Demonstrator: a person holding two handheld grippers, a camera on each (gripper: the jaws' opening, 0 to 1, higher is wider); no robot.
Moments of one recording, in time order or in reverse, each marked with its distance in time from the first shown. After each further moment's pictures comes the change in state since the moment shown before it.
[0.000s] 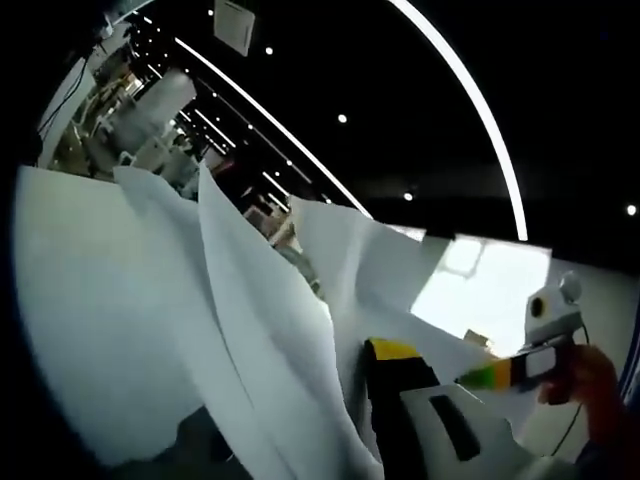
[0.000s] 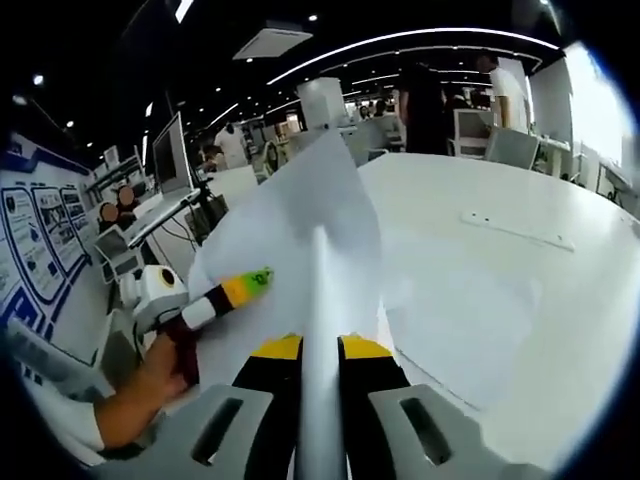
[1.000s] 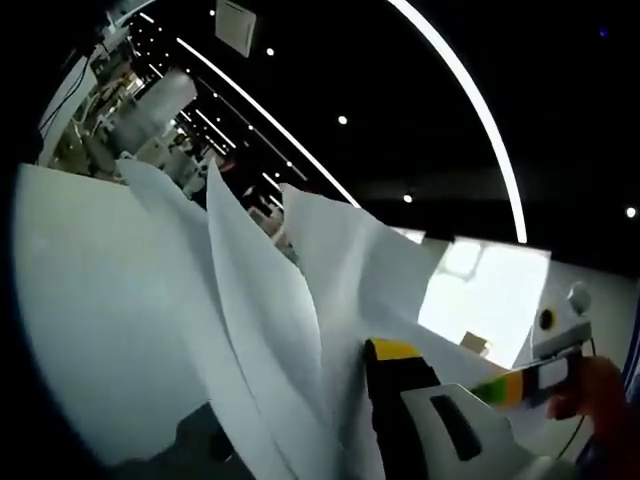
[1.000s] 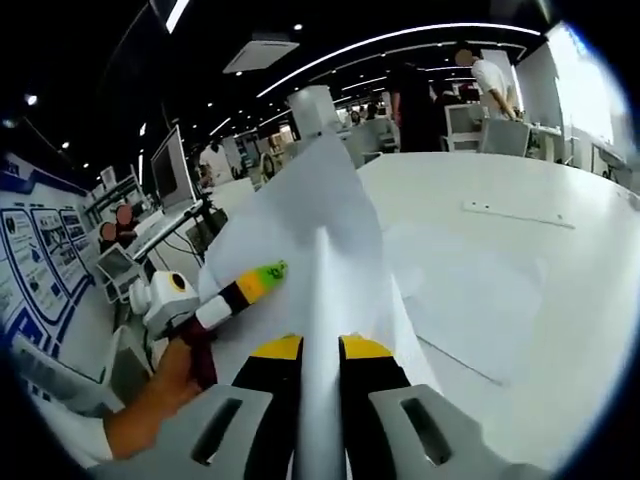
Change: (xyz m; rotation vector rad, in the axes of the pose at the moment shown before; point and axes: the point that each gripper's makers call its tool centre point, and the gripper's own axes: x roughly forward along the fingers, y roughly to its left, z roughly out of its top) left arm 0.000 -0.001 0.001 -0.007 -0.007 -0.003; right arm -0.002 0.016 -0.010 0.068 -0.040 0.001
